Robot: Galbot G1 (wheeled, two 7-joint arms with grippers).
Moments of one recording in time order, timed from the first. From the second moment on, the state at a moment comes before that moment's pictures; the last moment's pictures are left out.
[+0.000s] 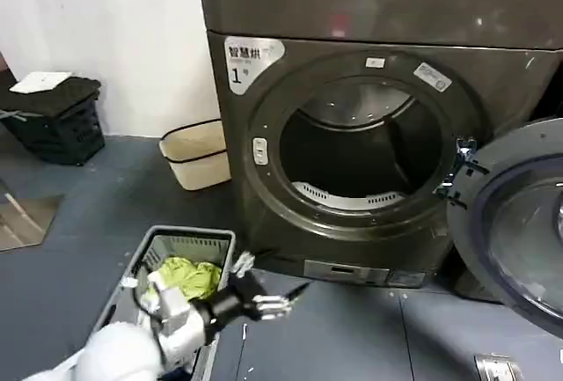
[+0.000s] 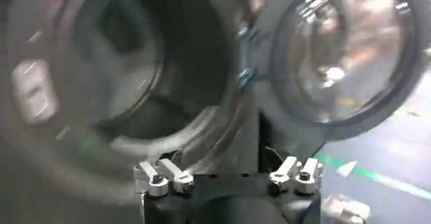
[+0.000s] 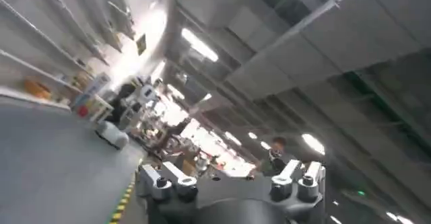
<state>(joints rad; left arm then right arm) 1.25 -0.58 -0.18 -2.40 -0.81 0.42 -0.10 -1.84 1.38 2.33 1.55 0.08 -0.01 0.08</state>
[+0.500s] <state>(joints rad) 1.56 -0.48 -0.64 -2.36 -1.38 0.65 -0.49 -1.81 1.37 2.24 1.55 0.17 0.02 0.05</state>
